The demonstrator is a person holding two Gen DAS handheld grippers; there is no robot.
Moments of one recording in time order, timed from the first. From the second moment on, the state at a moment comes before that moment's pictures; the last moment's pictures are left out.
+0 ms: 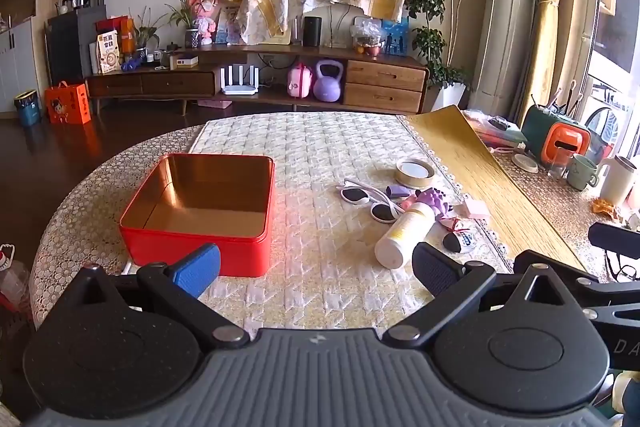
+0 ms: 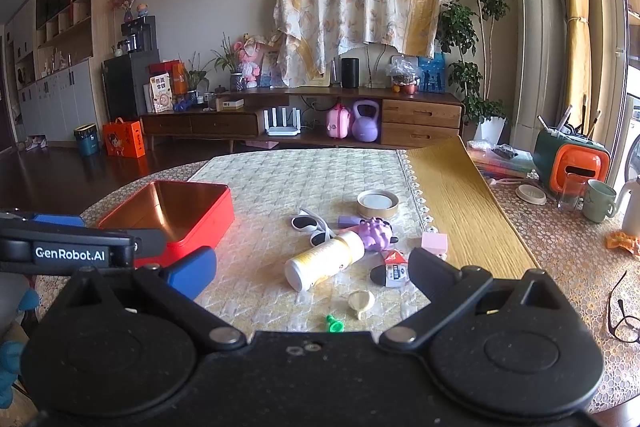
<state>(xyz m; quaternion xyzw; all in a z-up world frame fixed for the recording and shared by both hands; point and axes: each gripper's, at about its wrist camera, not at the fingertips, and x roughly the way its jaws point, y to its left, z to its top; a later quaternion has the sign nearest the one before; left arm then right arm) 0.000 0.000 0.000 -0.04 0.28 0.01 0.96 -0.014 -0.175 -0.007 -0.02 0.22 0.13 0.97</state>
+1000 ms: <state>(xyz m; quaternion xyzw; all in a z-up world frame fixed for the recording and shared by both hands) 0.054 -0.020 -0.020 -0.03 0.33 -0.05 0.94 0.030 -0.195 -0.036 -0.02 0.26 0.13 0.96</state>
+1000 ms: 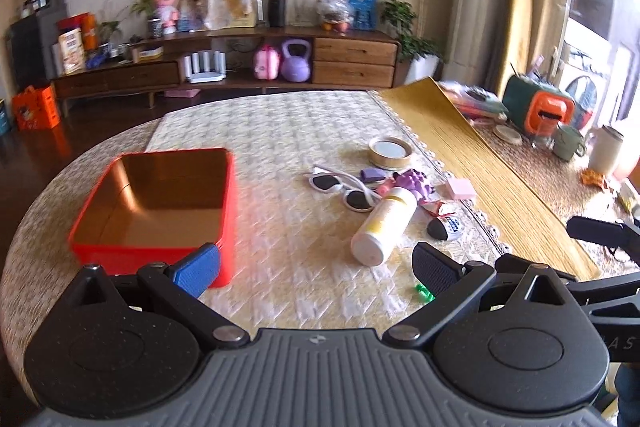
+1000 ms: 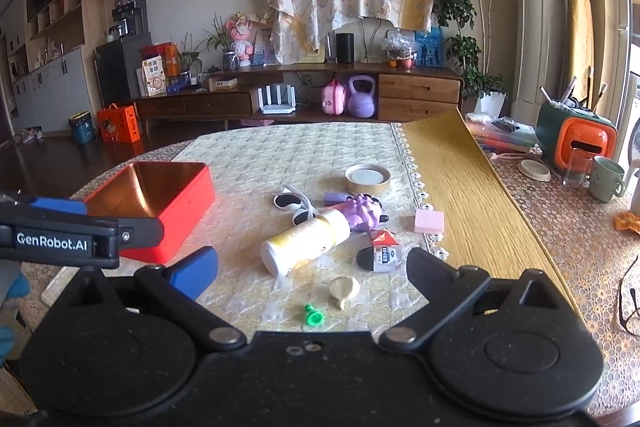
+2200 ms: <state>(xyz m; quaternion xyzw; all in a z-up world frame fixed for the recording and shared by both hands) 0.228 -0.097 -0.110 0.06 0.42 -0.13 0.89 0.137 -0.206 -0.118 -0.01 0.40 0.18 0.90</state>
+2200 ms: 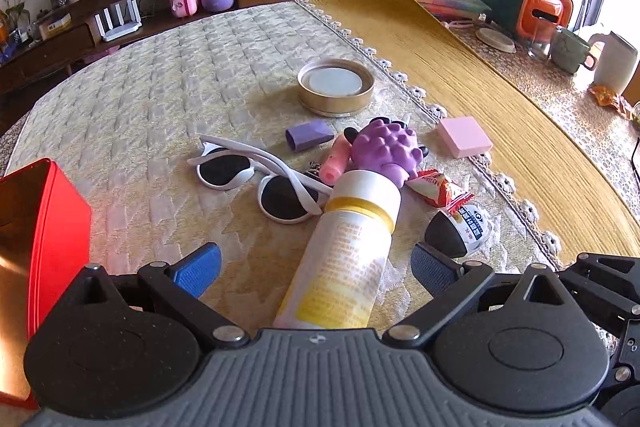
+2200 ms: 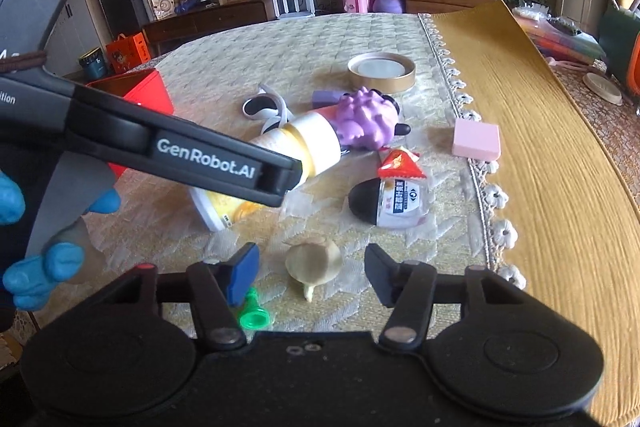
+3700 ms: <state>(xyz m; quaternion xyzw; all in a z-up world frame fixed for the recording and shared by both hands) 0.194 -0.051 -0.078 0.01 0.44 -0.10 0.89 0.118 -0.188 -0.075 -0.01 0.37 0.18 0.91</state>
